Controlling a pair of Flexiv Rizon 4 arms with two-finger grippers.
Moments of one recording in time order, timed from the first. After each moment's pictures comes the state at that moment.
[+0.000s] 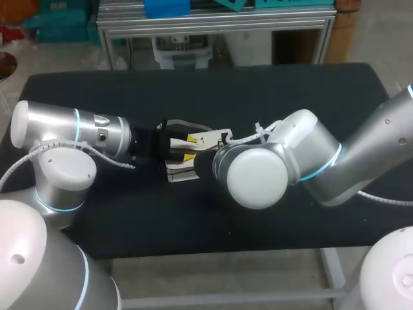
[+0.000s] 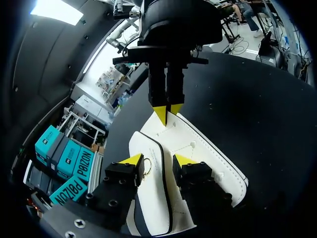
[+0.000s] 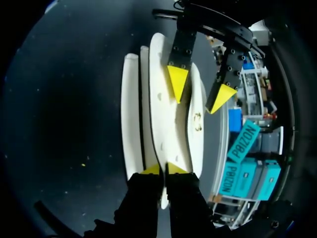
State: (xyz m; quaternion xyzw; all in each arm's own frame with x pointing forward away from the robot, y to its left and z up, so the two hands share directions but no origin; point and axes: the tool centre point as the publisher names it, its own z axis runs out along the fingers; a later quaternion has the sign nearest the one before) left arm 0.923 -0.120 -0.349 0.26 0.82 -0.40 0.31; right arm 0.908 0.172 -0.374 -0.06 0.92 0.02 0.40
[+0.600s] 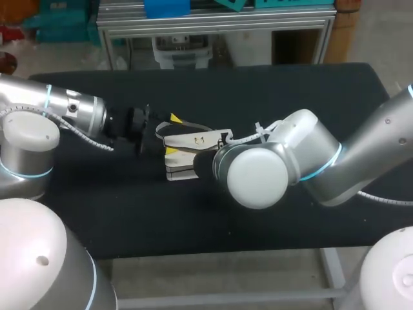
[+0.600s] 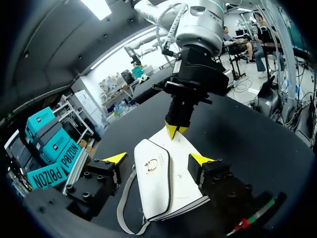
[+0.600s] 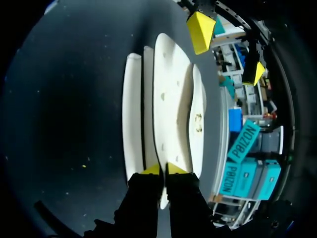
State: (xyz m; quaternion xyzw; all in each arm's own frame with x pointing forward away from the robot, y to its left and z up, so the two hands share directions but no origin) left arm 0.919 -0.082 -0.304 0.19 0.83 -0.50 0.19; right arm 0.906 0.174 -0.373 -0.06 0.92 0.03 0.40
